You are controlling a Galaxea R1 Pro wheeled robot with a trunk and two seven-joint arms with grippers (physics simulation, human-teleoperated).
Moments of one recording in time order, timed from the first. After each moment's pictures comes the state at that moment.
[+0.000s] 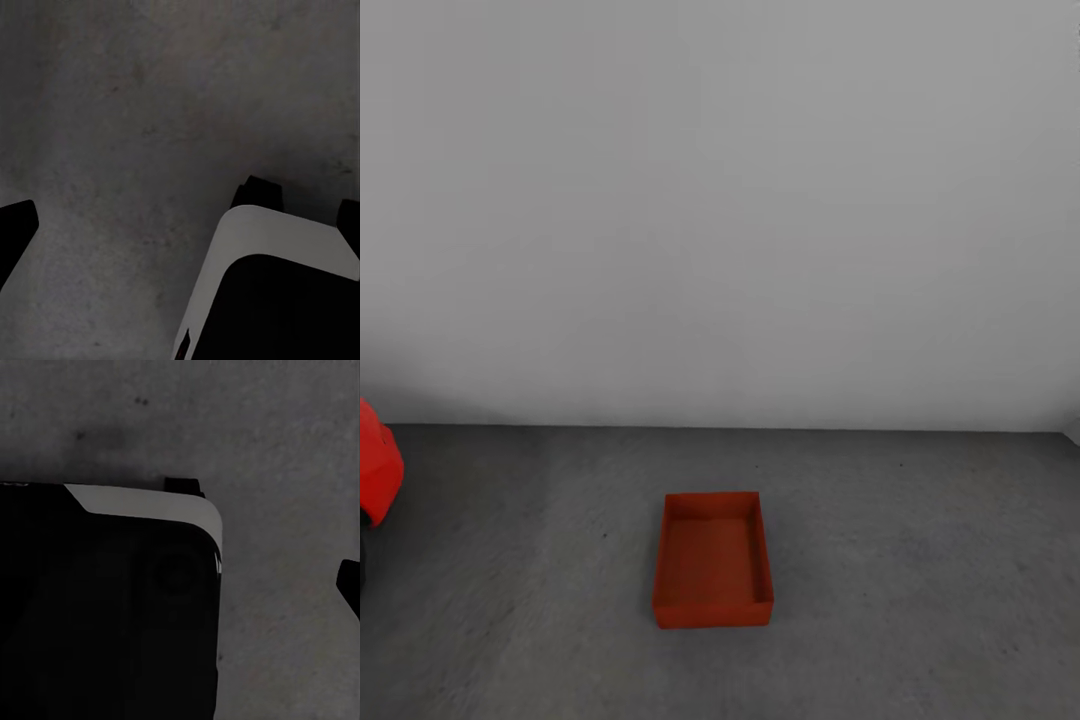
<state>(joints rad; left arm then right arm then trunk) -0.38 0.08 0.04 0.00 0.21 0.03 0.19 -0.21 0.02 0.01 0.03 0.05 -0.20 -0.09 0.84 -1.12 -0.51</state>
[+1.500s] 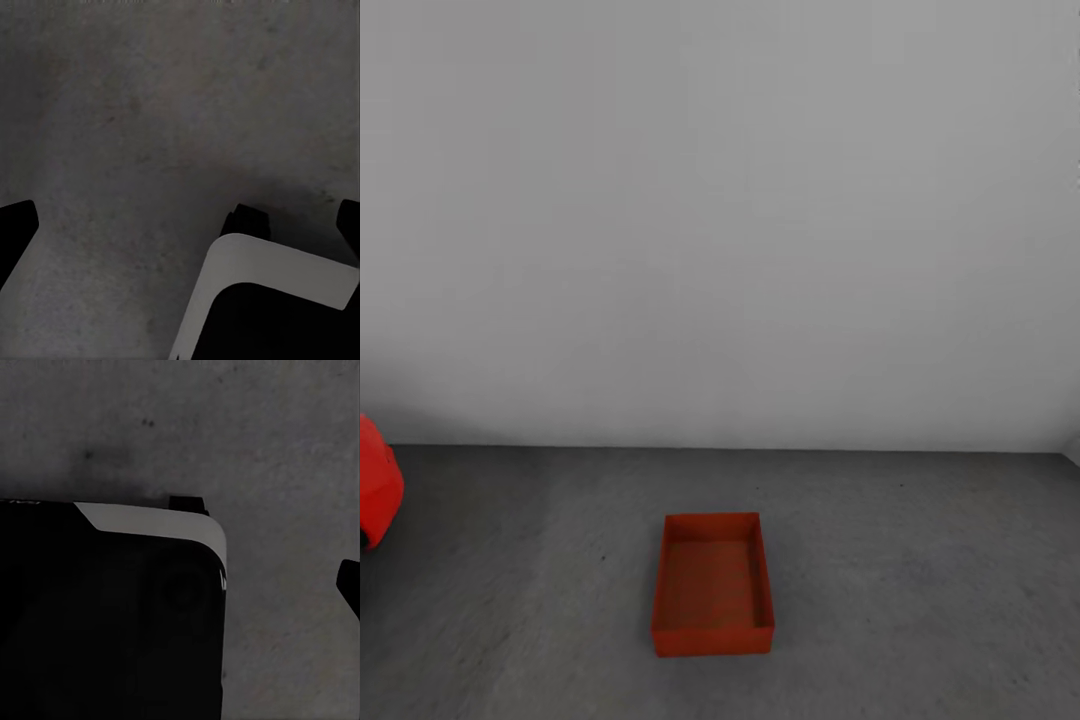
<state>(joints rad) -0.38 0.08 0.04 0.00 0.21 0.03 0.19 -0.18 0.03 0.01 0.03 0.06 -0.20 -0.09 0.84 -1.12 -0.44</state>
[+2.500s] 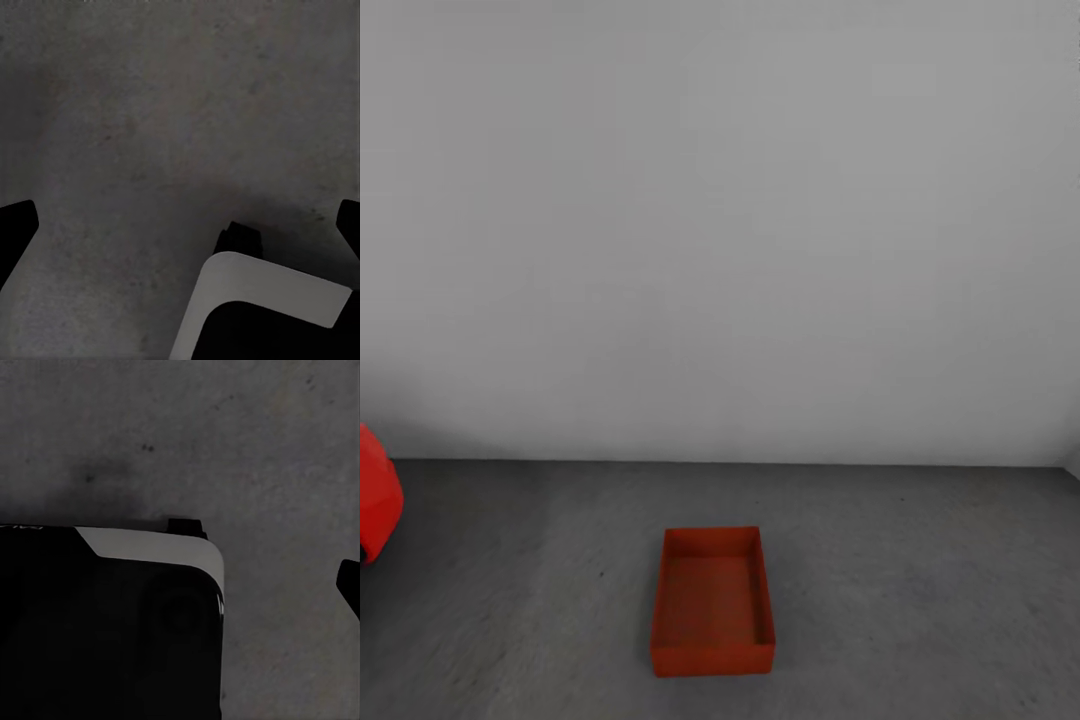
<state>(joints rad) -0.38 0.08 0.04 0.00 0.21 0.03 0.19 -0.18 0.03 0.01 0.03 0.06 -0.21 -0.09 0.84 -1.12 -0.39</state>
